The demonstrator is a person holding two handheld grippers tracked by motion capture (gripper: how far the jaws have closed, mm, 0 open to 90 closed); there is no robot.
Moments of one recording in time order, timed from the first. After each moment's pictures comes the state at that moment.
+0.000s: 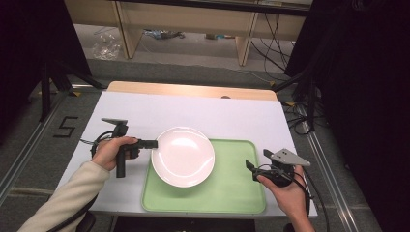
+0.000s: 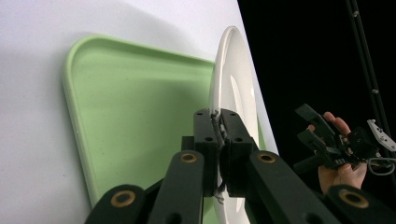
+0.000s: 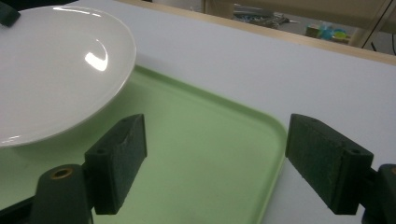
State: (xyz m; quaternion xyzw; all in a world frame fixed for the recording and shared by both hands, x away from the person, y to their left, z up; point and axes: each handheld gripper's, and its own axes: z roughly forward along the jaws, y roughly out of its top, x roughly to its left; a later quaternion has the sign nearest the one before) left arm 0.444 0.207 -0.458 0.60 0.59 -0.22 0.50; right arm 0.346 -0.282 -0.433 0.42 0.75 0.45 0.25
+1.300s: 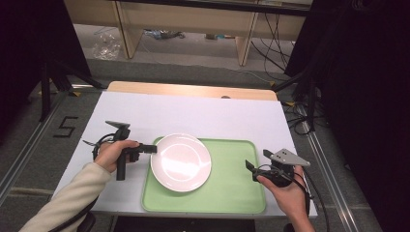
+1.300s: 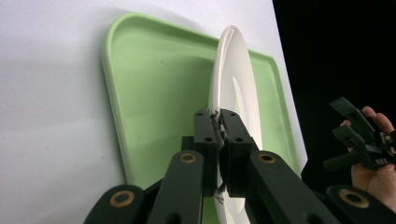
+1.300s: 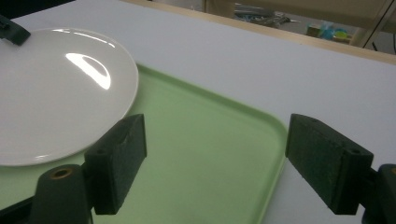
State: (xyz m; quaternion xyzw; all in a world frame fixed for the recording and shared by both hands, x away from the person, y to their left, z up) left arm 0.446 0.207 -0.474 0.63 0.59 -0.20 0.46; right arm 0.346 -0.281 -0.434 0.41 0.75 0.45 0.25
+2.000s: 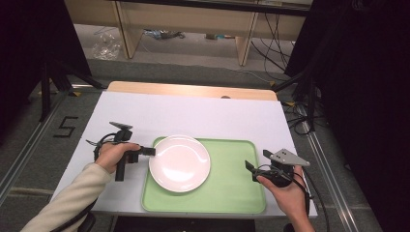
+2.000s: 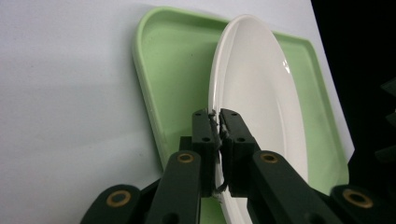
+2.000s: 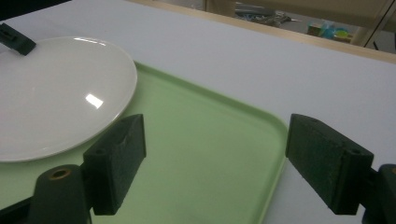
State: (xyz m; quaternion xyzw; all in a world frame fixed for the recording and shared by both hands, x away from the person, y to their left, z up) left arm 0.445 0.201 -0.477 0.66 0.60 -0.15 0.42; right arm 0.346 -0.281 -0.434 0.41 0.75 0.45 0.25
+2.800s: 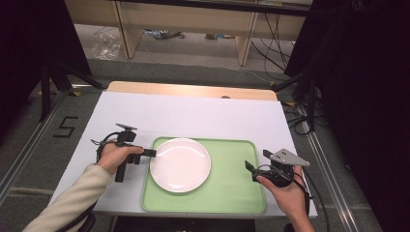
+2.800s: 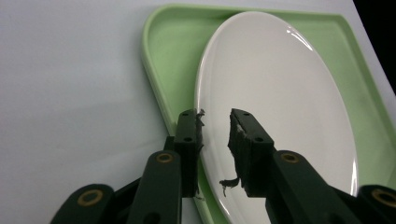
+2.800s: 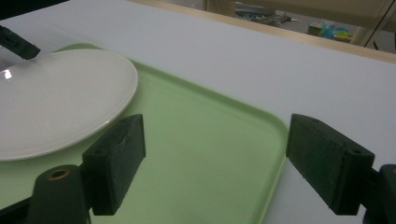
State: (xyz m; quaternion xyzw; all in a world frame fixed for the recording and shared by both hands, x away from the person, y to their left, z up) left arm 0.443 0.198 -0.474 0.74 0.54 -0.08 0.40; right arm 0.347 -0.281 -0.434 0.41 0.75 0.45 0.25
